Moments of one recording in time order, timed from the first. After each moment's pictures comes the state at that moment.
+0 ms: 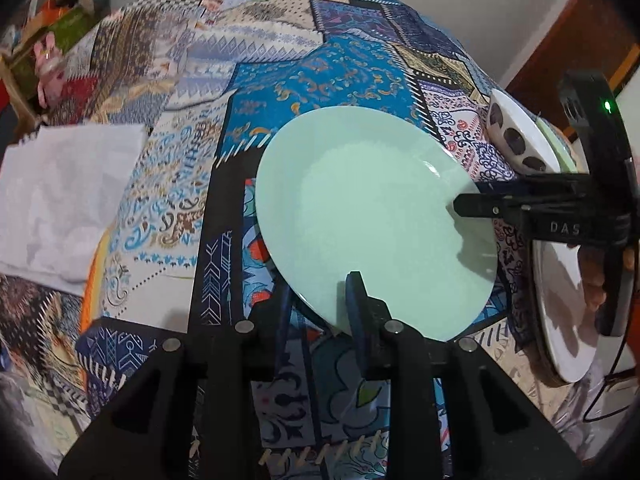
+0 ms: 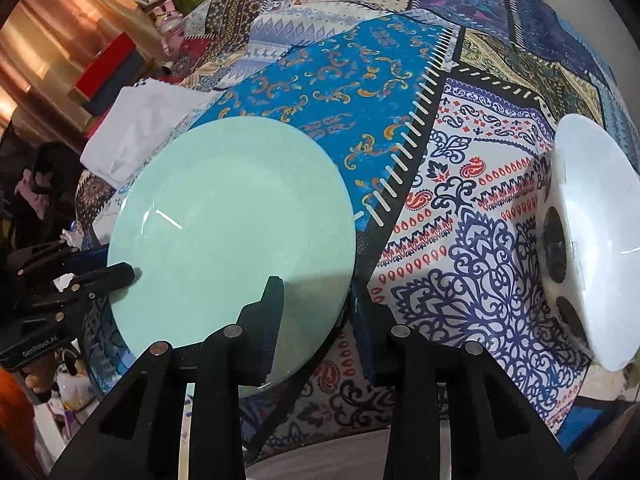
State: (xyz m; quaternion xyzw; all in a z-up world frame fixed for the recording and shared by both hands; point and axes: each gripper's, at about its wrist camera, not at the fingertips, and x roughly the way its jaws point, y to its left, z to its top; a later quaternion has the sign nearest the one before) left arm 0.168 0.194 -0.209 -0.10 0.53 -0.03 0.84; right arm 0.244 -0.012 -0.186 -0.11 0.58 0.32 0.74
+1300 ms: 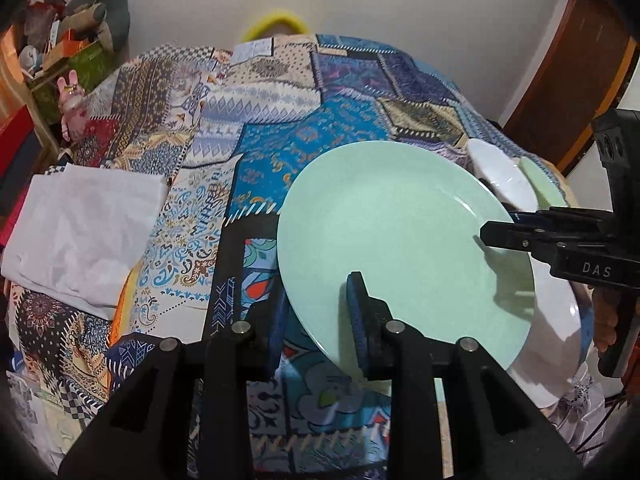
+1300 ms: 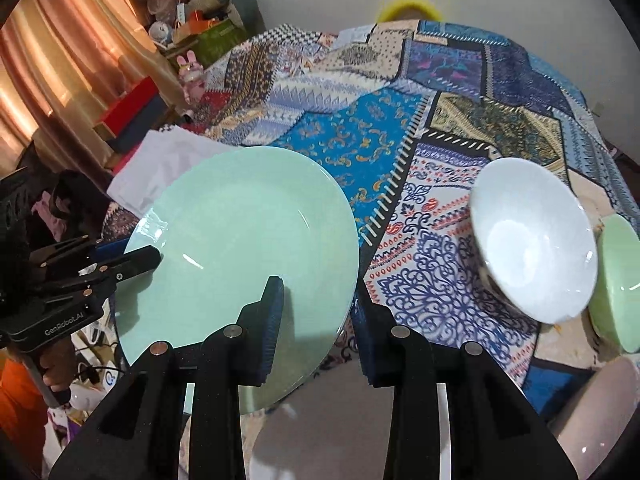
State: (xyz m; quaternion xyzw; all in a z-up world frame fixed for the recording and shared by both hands) left arm 0.149 0.172 -0.148 -0.09 0.46 -0.01 0.88; right arm 0.203 -0.054 -0.112 -0.07 0.50 0.33 0.79
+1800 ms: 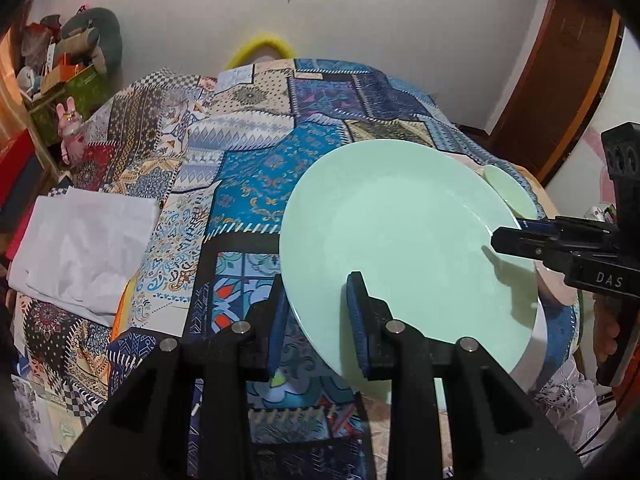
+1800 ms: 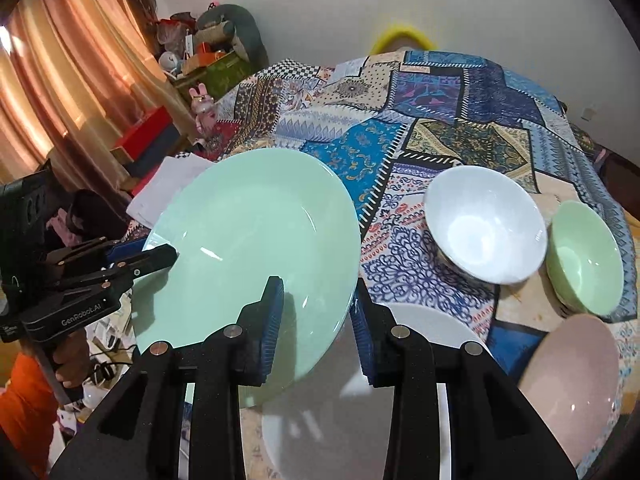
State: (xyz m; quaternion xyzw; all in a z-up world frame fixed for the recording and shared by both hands) left arm 0.123 0.131 -0.106 -0.07 0.43 -0.02 0.90; right arm 0.172 -0.103 -0.076 -0.04 0.47 0.34 0.82
